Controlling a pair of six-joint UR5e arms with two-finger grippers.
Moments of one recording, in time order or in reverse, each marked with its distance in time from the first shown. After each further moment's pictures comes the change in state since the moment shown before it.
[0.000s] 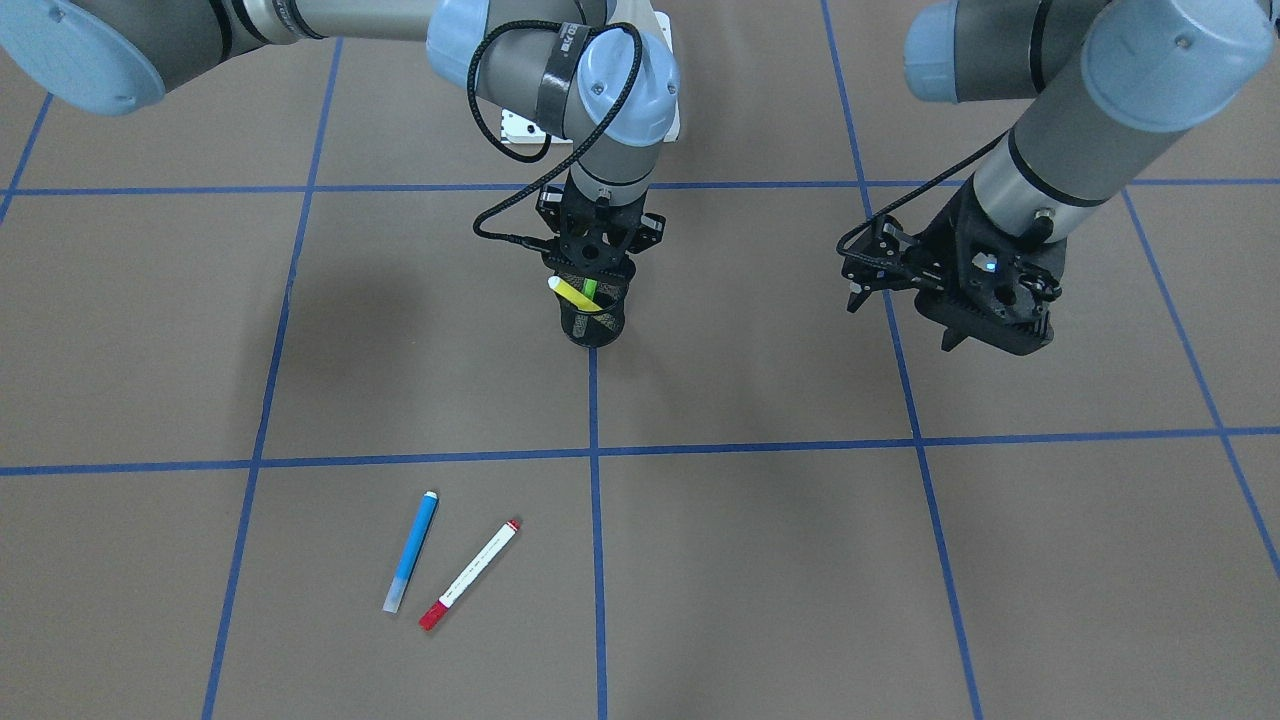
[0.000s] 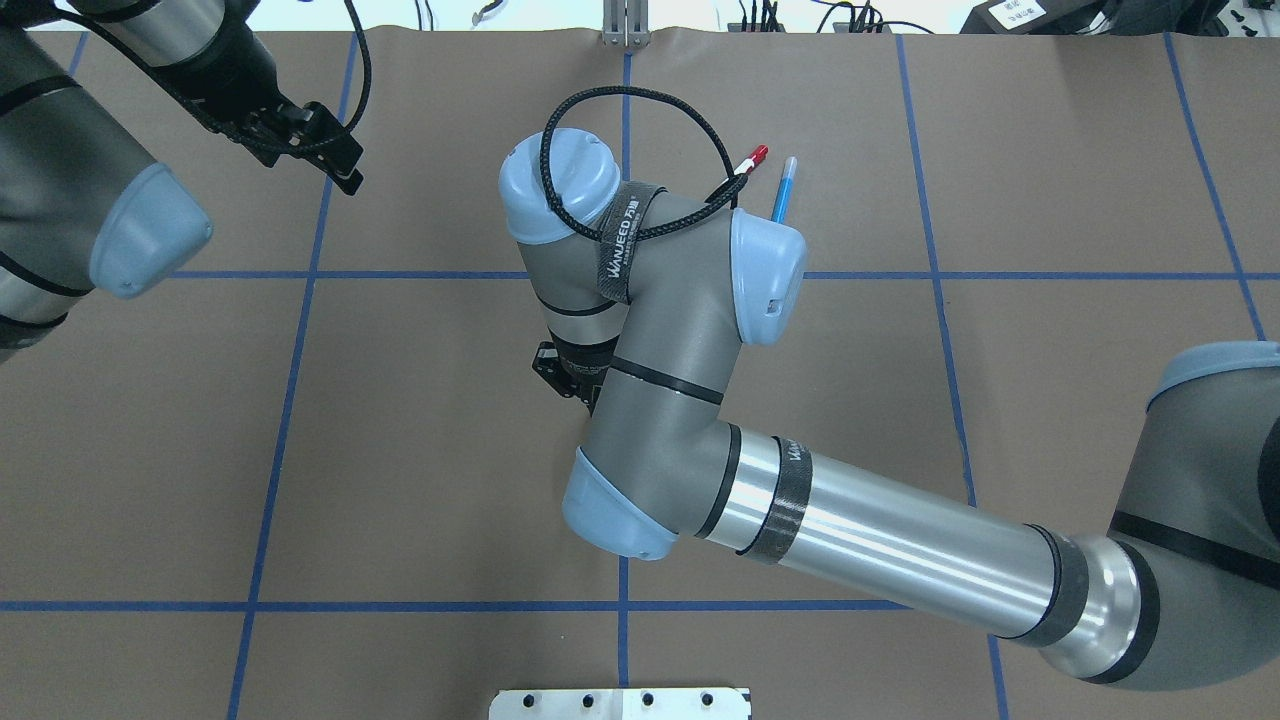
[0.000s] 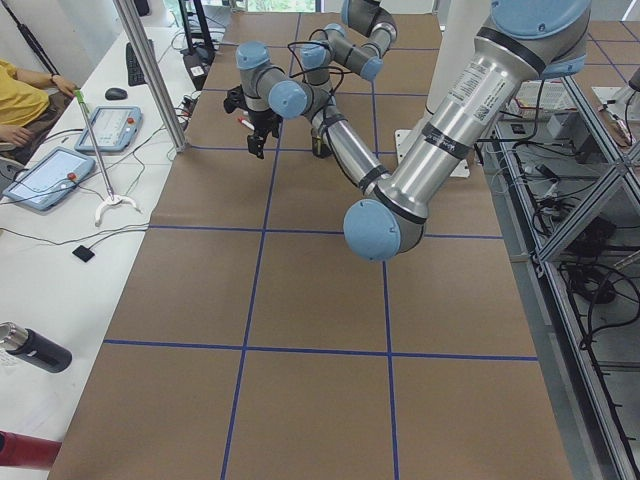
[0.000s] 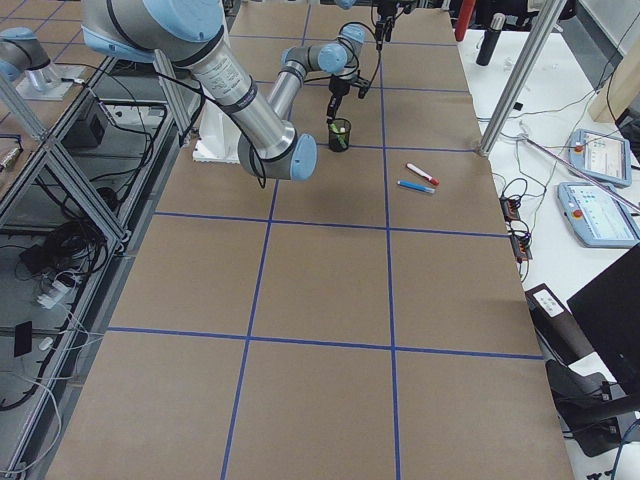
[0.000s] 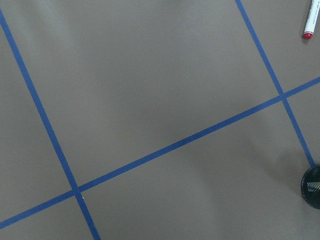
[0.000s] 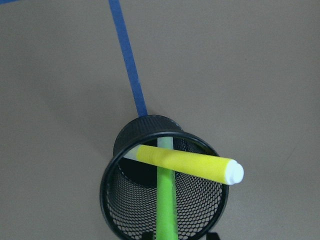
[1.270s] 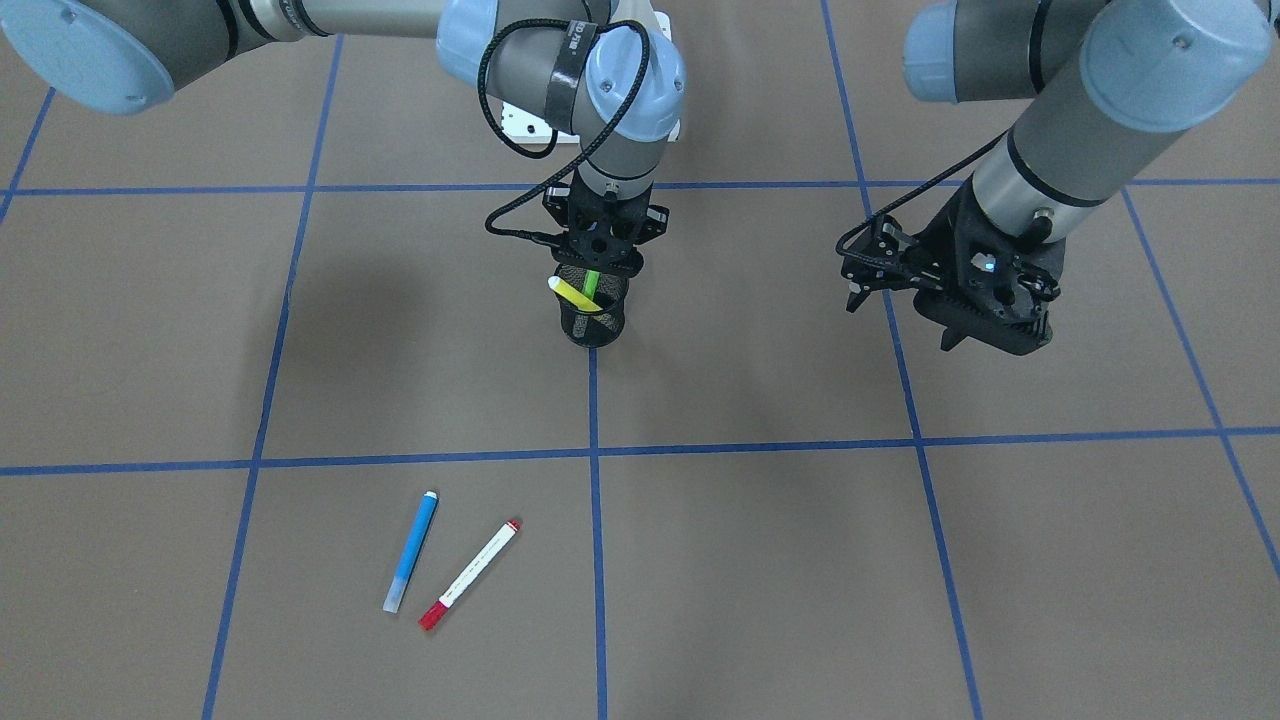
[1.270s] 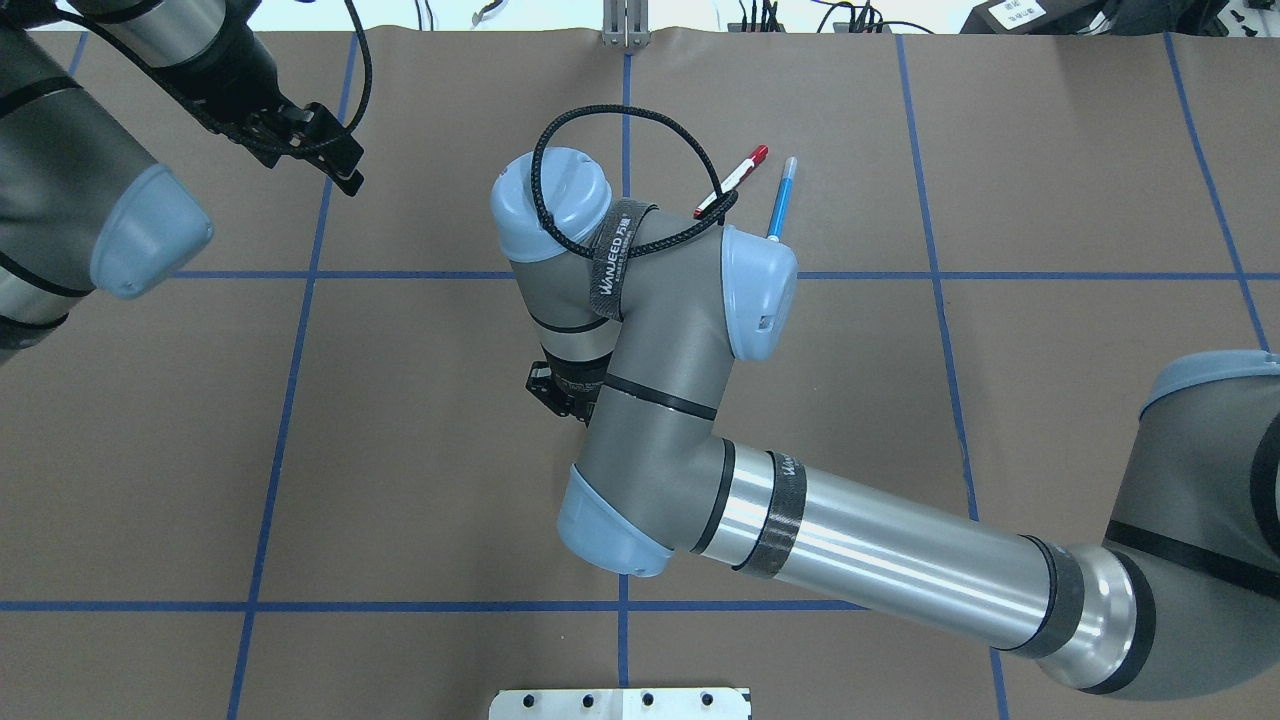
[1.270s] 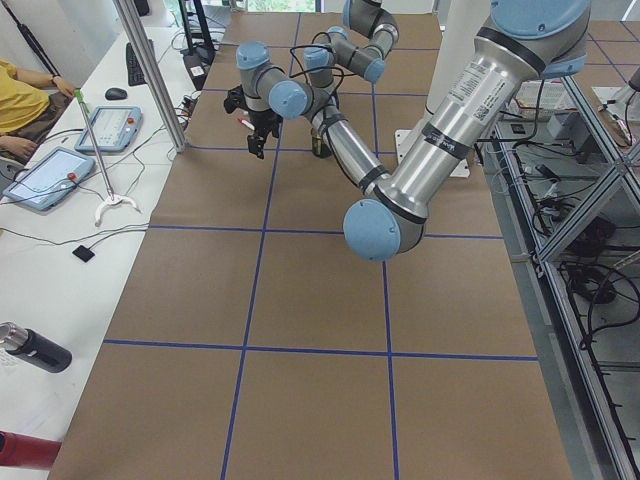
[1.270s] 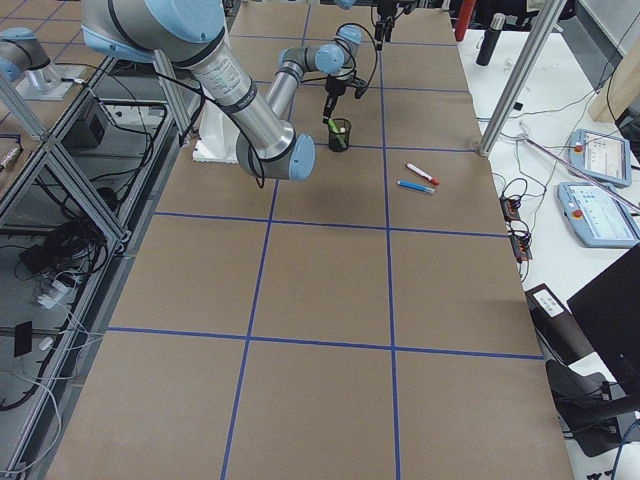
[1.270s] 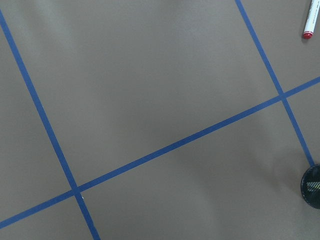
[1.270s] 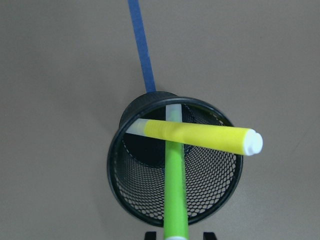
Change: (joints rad) left arm 0.001 0.000 0.000 0.000 0.000 0.000; right arm -0.016 -0.001 -0.002 0.001 0.012 -0.042
